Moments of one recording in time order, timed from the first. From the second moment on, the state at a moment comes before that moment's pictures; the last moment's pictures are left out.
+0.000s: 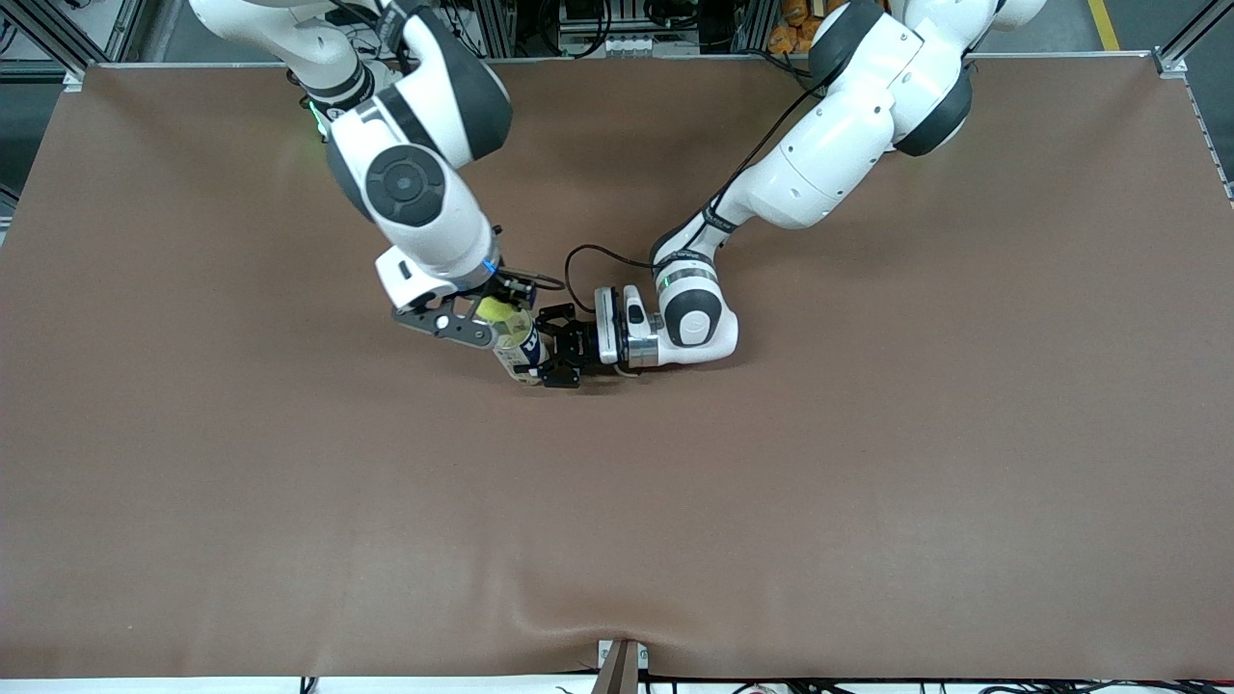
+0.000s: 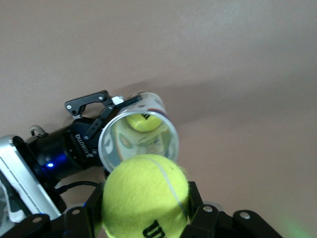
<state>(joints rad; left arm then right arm) -0.51 1.11 -0.34 -1.38 -2.09 2.17 2.76 0.49 0.31 0.12 -1.67 0.06 1.88 0.91</state>
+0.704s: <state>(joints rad) -0.51 1.11 -0.34 -1.38 -2.09 2.17 2.76 0.50 0.37 0.10 -1.67 0.05 1.95 0.92</state>
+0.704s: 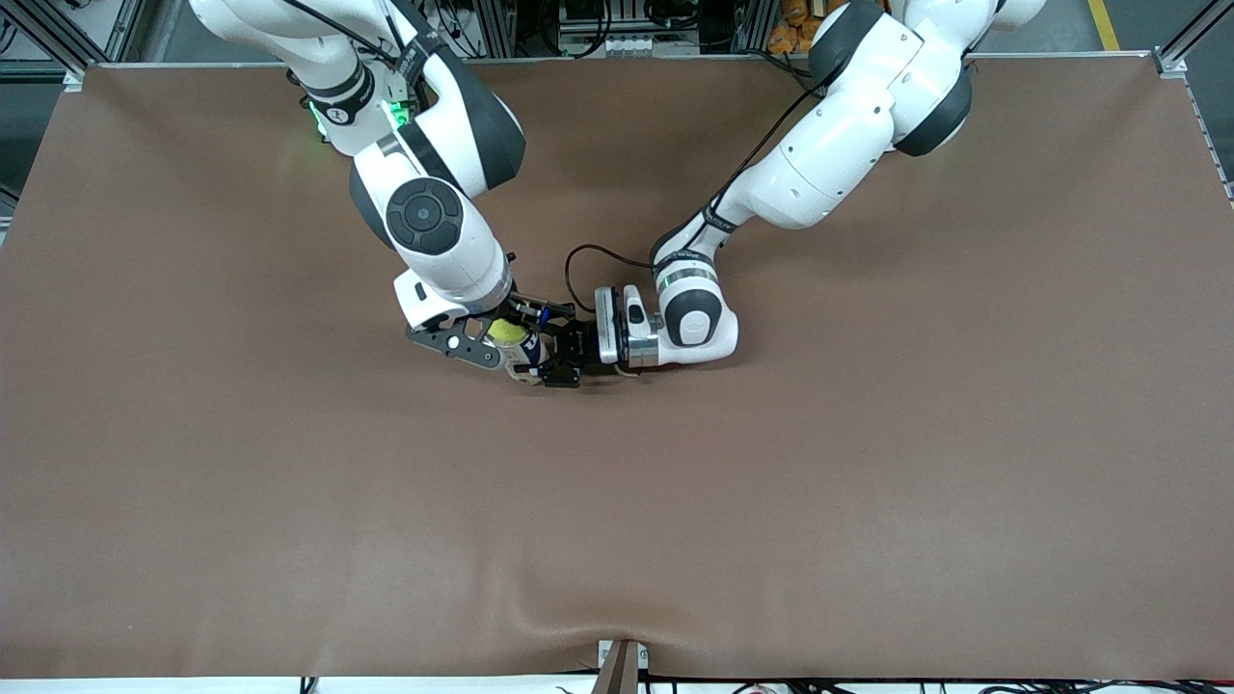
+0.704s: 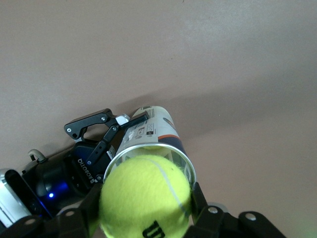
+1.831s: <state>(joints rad) -0.50 1.13 -0.33 -1.39 -2.12 2.18 2.75 0.20 0.30 0.08 -1.64 0.05 1.80 0.42</state>
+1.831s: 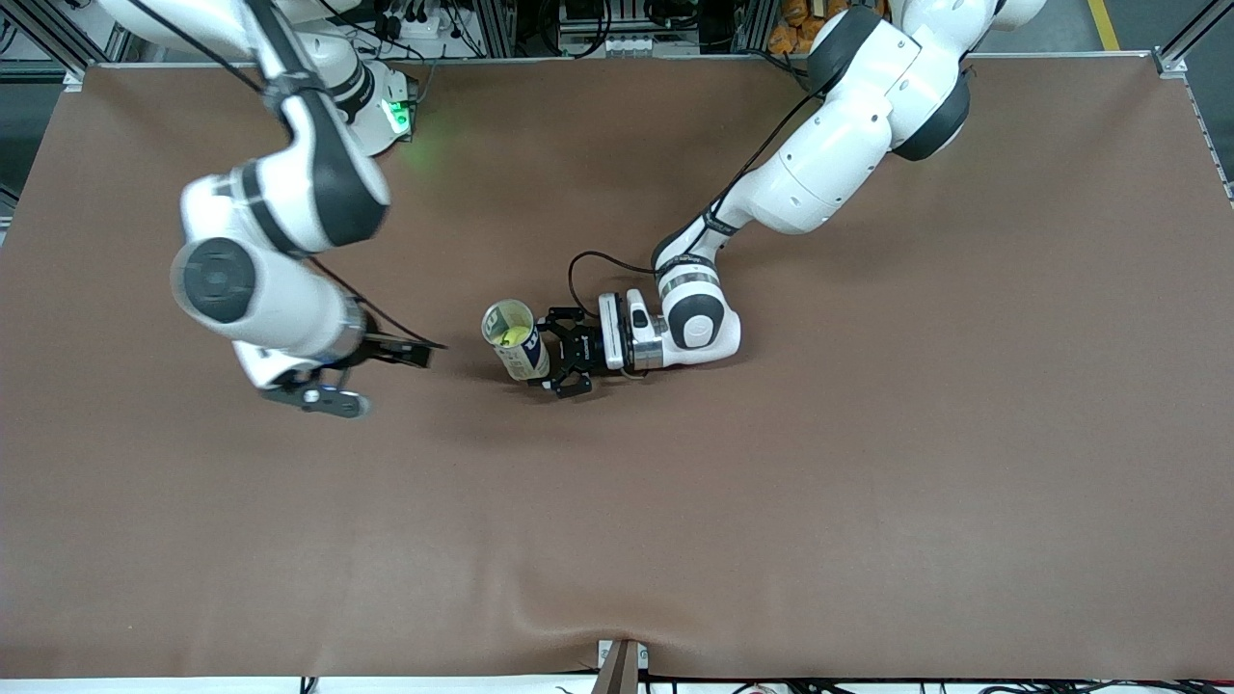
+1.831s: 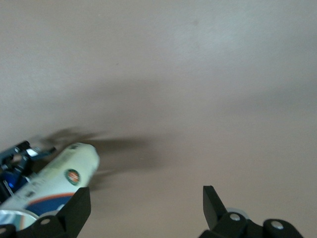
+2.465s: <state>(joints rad) -0.40 0.91 -0.33 -1.69 -2.10 2.19 2.74 -0.01 0.04 0.02 -1.63 0.05 1.55 -0.05</state>
